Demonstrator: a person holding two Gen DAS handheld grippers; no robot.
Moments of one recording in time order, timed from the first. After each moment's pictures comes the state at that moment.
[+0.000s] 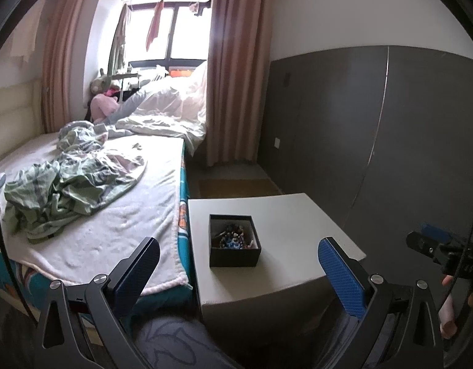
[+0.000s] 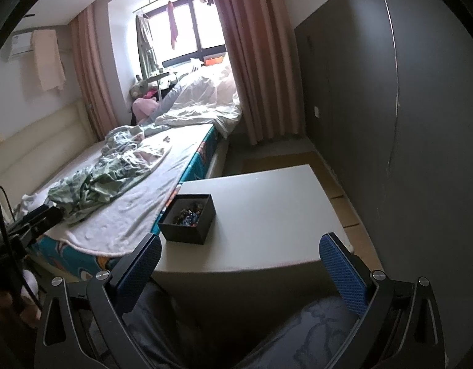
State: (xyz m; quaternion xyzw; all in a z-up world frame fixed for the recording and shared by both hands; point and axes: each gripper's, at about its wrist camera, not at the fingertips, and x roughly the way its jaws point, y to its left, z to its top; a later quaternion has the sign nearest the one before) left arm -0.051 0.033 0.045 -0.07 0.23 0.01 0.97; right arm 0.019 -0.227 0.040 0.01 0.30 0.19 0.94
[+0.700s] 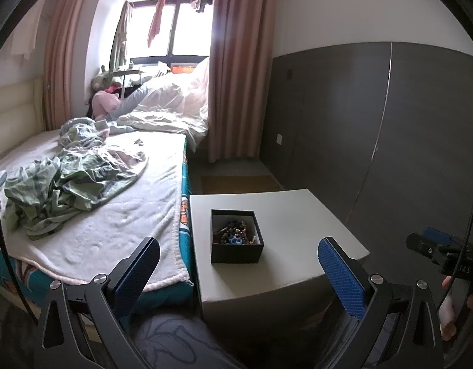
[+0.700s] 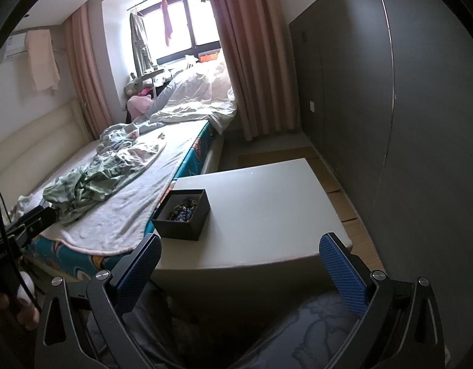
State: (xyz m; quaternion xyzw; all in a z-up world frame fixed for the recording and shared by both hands) left arm -0.047 0.032 0.038 -0.07 0.23 0.01 0.97; right arm 0.020 -0.227 0.033 0.01 0.31 0.18 0.93
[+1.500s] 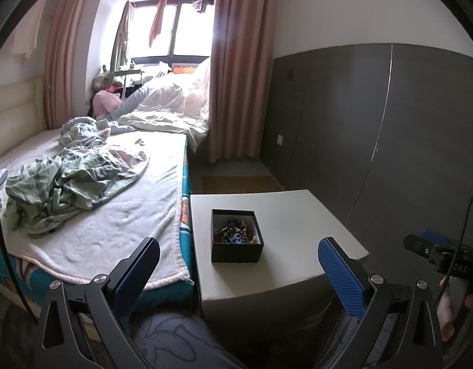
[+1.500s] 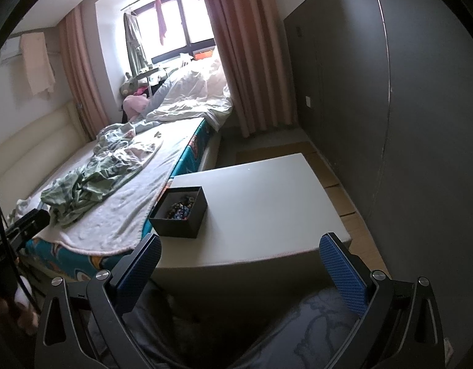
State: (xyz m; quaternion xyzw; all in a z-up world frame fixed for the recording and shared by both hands) left arm -0.049 0.033 0.040 -0.08 0.23 0.01 0.97; right arm 0.023 -0.230 0.026 0.02 0.32 0.17 0.93
